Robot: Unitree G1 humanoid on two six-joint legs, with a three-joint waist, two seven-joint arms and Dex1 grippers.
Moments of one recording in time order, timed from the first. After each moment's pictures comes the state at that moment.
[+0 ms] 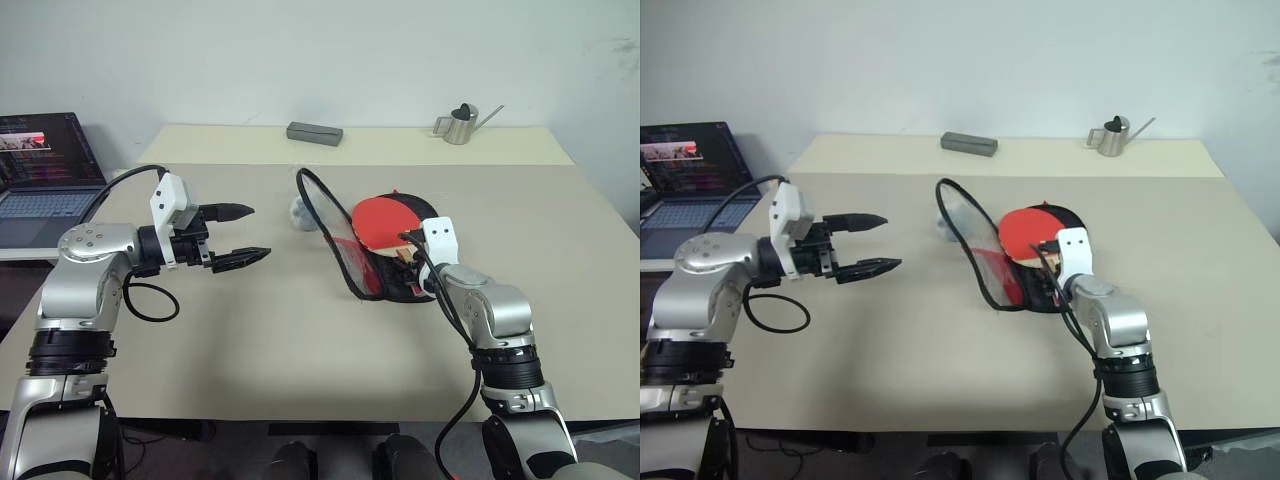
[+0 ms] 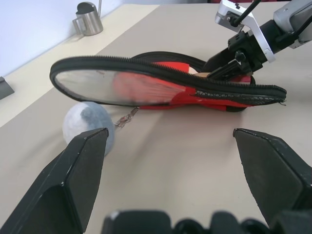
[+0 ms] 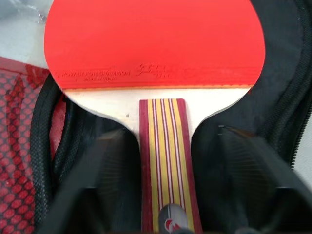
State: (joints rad) left arm -0.59 0.81 0.11 0.20 -0.42 0.25 -1.25; right arm -0.60 -0.15 -0.03 -0.05 0.18 1.04 0.07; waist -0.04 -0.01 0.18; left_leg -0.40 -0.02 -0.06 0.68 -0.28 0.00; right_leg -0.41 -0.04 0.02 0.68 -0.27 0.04
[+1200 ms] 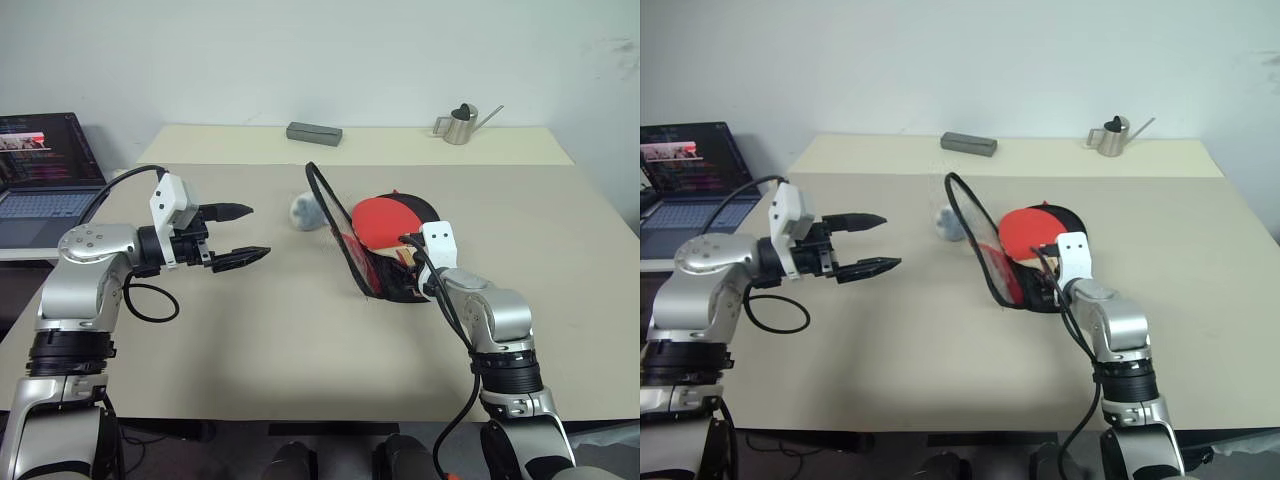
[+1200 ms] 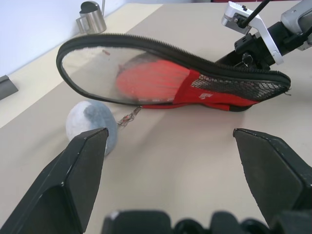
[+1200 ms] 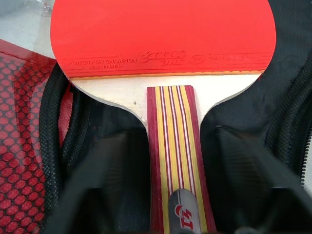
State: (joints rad) left arm -0.59 0.81 0.11 0.21 -0.42 0.25 -1.23; right arm -0.57 -0.13 -0.04 -0.07 0.18 1.06 0.09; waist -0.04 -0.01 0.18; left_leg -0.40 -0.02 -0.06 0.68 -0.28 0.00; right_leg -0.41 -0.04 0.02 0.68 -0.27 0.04
